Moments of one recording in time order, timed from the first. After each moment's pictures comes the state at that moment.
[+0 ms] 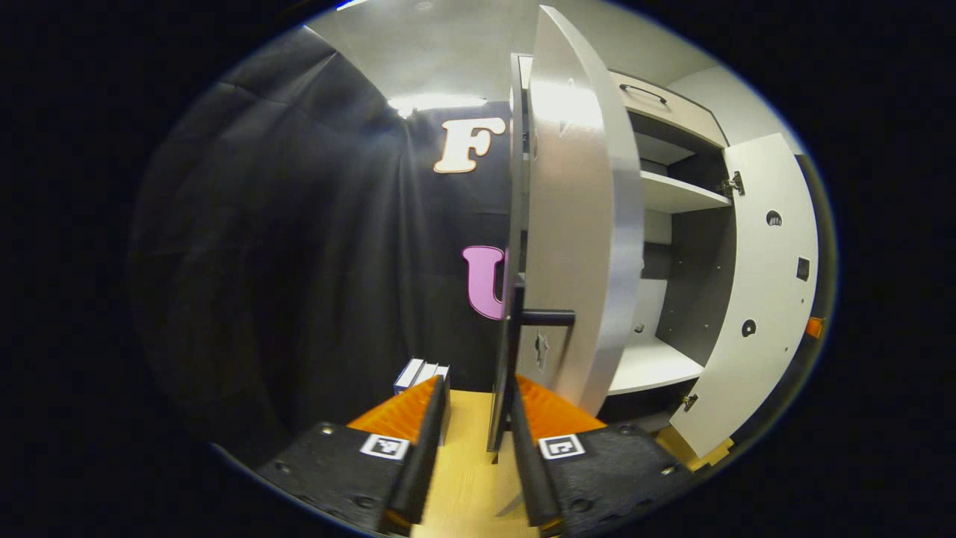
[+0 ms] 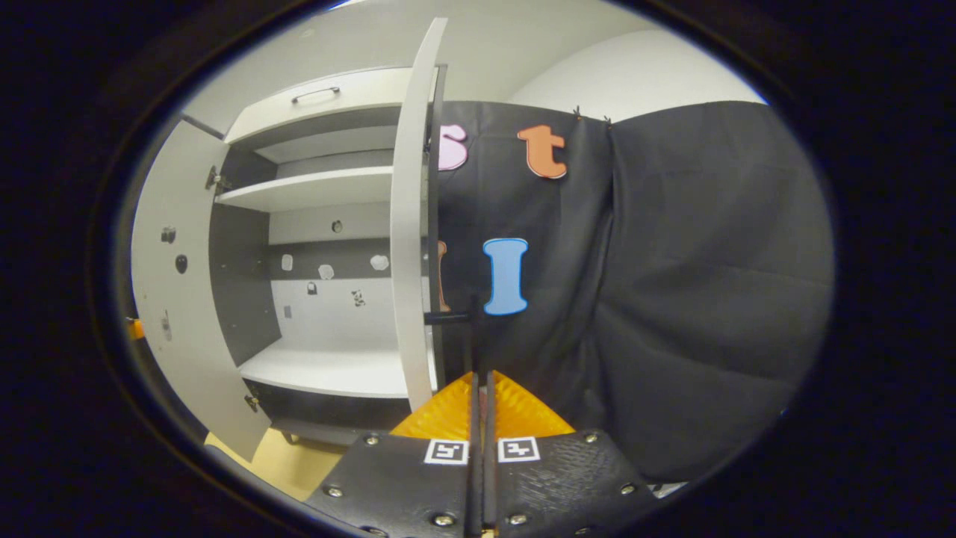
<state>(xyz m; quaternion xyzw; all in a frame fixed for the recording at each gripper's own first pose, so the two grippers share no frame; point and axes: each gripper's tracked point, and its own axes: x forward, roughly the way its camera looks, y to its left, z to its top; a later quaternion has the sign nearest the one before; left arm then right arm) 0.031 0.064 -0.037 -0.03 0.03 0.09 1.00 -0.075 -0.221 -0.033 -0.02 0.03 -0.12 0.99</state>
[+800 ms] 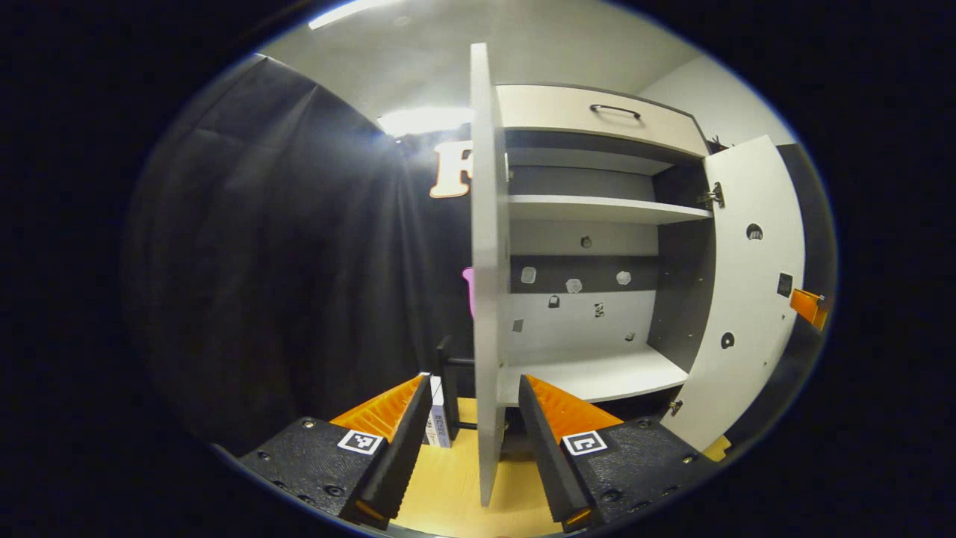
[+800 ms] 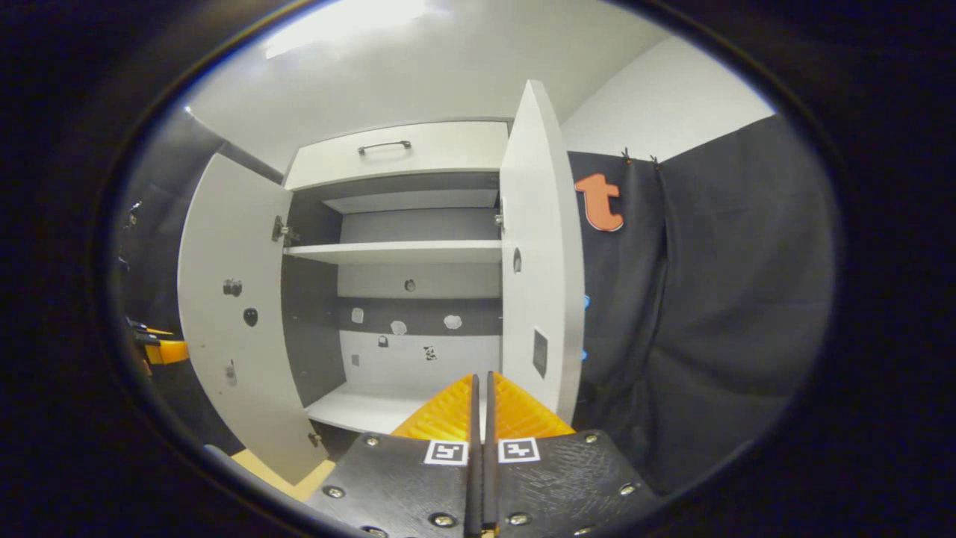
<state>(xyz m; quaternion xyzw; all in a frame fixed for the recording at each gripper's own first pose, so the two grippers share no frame) 0.014 0.040 0.003 0.00 0.01 0.08 1.00 -0.060 -0.124 0.031 -0.02 -0.04 -0.03 1.00</state>
